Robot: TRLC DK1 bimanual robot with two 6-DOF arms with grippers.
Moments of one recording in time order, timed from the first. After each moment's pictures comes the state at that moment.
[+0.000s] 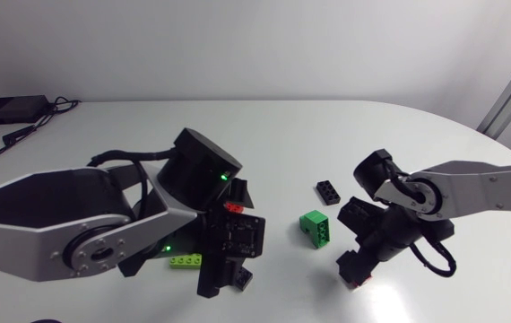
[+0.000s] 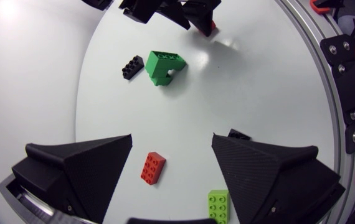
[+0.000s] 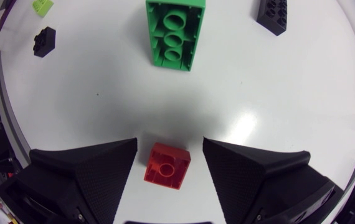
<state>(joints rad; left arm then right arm) -0.91 1.39 0.85 -0.31 -0.11 0.97 0.34 1.51 0.74 -0.60 -0.10 -0.33</state>
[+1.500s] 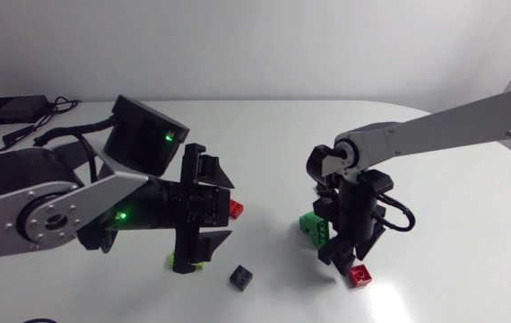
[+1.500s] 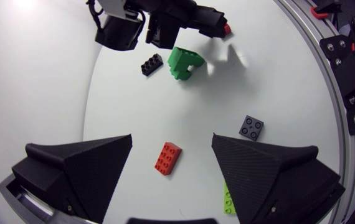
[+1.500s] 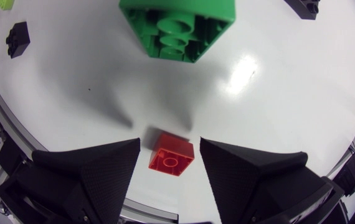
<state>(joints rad) -0.73 1.29 0.82 -0.30 0.05 1.06 0.44 1.88 1.16 -1.08 0.02 -0.20</state>
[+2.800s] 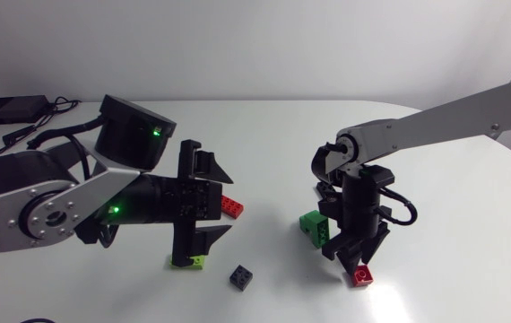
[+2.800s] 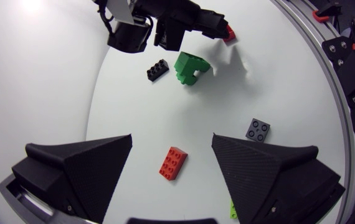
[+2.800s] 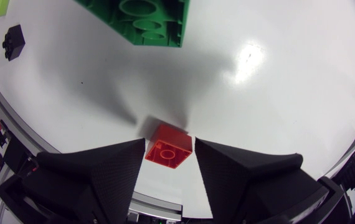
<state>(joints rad) -0.67 1.29 0.79 -0.22 0.14 1.08 0.39 1.92 1.19 -1.15 0.00 -0.19</state>
